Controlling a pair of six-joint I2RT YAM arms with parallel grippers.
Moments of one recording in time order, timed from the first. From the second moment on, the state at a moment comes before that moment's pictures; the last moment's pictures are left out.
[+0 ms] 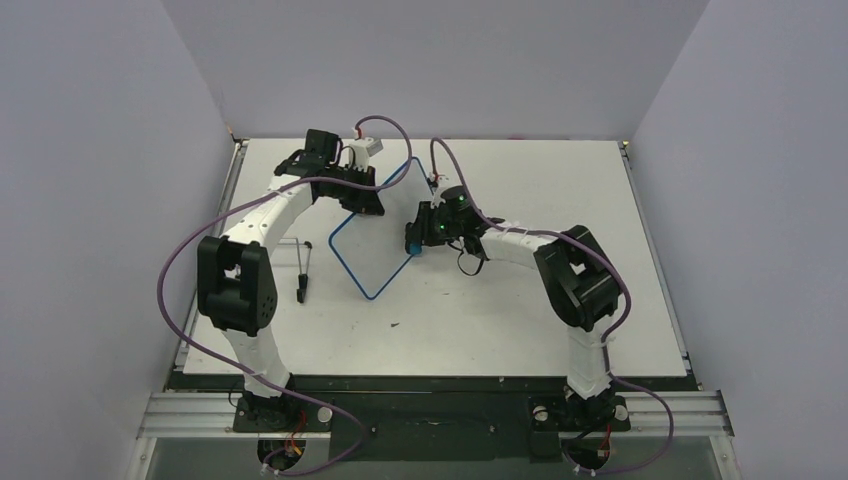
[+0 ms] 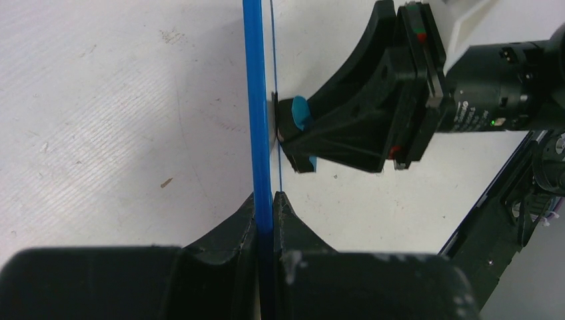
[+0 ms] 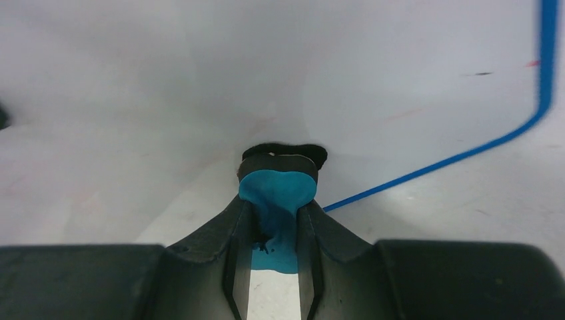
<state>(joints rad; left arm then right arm) -0.25 1.85 1.56 -0.63 0.63 0.05 0.59 2.00 1.24 0.17 -0.25 0.50</state>
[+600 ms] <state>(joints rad) -0.29 1.88 1.56 -0.67 0.74 0.09 0.34 1.91 1.33 0.09 -0.35 0.42</state>
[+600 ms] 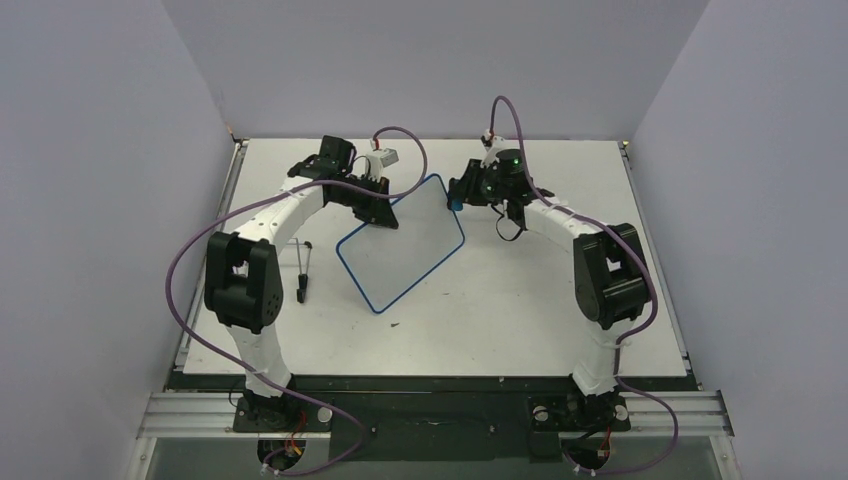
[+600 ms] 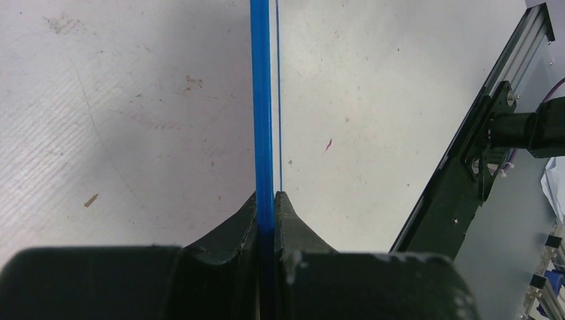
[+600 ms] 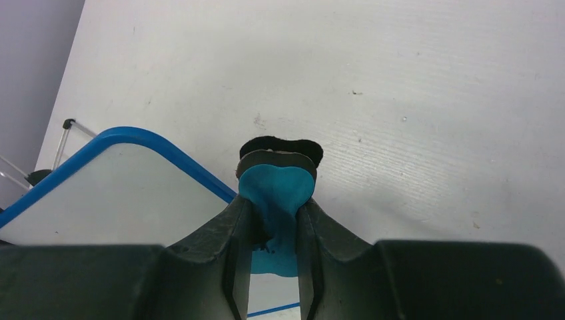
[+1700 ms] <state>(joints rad) -0.22 1.89 1.54 -0.75 0.76 0.05 0.62 1.85 1.10 0.26 -0.17 0.27</state>
